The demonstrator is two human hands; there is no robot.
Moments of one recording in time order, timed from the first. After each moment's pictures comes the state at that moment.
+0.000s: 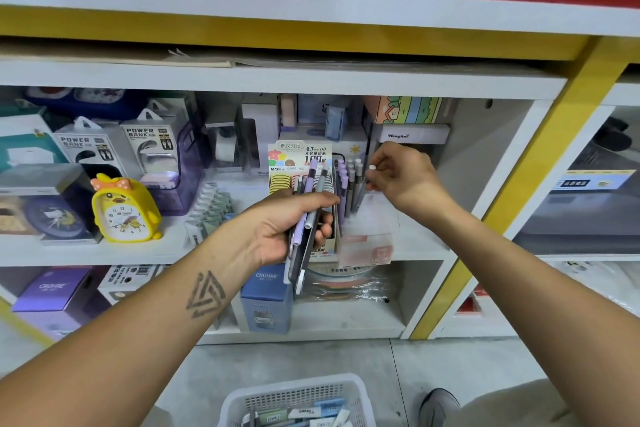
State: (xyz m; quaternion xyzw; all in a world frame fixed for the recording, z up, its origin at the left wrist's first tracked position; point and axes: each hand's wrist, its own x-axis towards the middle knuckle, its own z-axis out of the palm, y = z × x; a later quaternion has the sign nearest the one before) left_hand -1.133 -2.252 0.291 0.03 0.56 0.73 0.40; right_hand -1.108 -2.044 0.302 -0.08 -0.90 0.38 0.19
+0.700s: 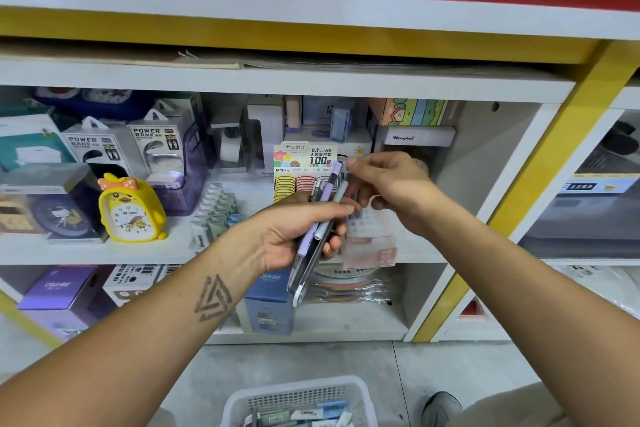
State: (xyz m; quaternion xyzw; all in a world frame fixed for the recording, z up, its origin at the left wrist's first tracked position) left_hand -1.127 -2.252 0.291 0.10 0.56 0.69 0.45; right_hand -1.107 -2.069 0.309 -0.09 -0.79 0.61 0.06
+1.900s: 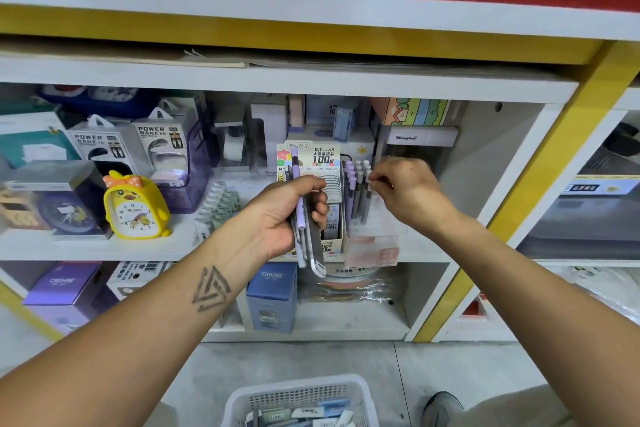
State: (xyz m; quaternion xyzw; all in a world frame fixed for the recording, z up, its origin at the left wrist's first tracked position) left_hand -1.138 -2.255 0.297 -0.03 0.47 0.81 0.35; right_hand -1.108 -2.041 0.291 0.04 -0.97 0.14 0.20
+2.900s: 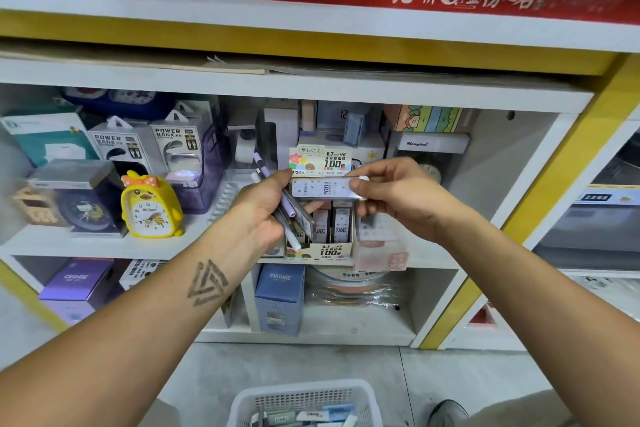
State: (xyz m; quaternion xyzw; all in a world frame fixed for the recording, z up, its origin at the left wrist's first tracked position) left_hand -1.156 -2.276 0.299 -0.13 0.46 0.85 0.22; right_hand -1.098 -2.081 0.316 0.01 -0.75 0.66 0.01
